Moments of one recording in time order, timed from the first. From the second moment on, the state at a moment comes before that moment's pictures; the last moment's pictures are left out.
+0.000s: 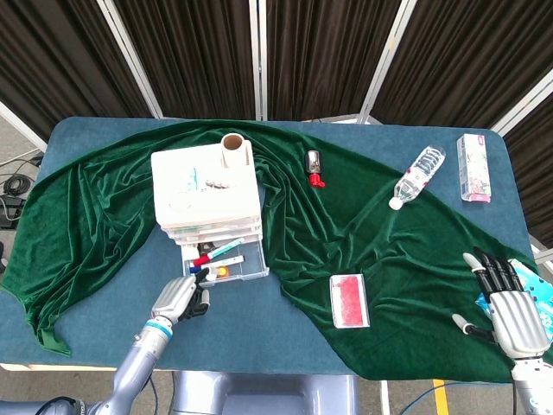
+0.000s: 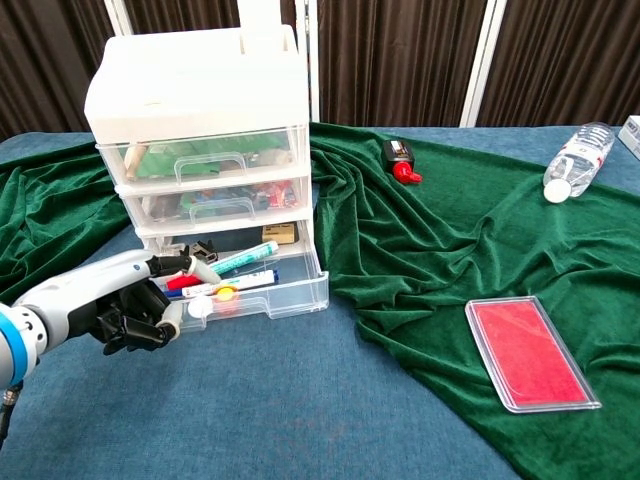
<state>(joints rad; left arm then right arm) -0.50 -1.64 -0.09 -1.79 0.93 1.09 0.27 0.07 -1.09 0.02 -1.62 -1.61 1.53 0.13</state>
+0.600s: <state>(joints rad) -0.44 -1.55 -0.03 -1.85 1.13 1.15 0.20 0.07 -1.09 0.03 -1.61 -1.61 1.52 0.12</state>
